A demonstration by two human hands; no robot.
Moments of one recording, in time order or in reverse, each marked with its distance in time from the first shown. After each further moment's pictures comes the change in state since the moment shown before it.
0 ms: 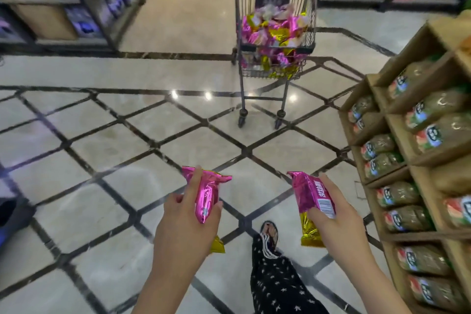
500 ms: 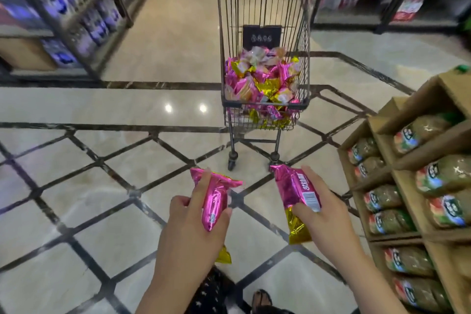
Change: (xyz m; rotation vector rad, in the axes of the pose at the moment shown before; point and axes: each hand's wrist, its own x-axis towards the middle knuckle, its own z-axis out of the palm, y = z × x) left_hand 0.265 0.155 0.008 0.041 -0.029 0.107; right_hand 0.290 -0.130 -0.036 0.009 -0.093 -0.085
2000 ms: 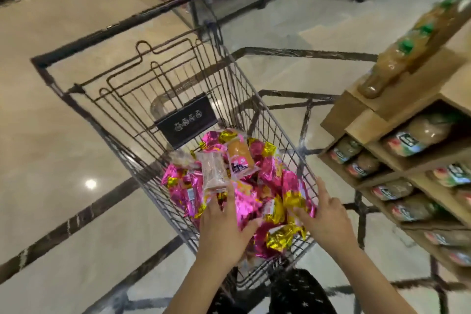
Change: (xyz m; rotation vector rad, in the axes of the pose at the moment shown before) left_hand 0.664 0.139 0.059 0.525 -0.685 0.522; right_hand 0.519 -0.061 0.020 -0.299 0.356 0.726
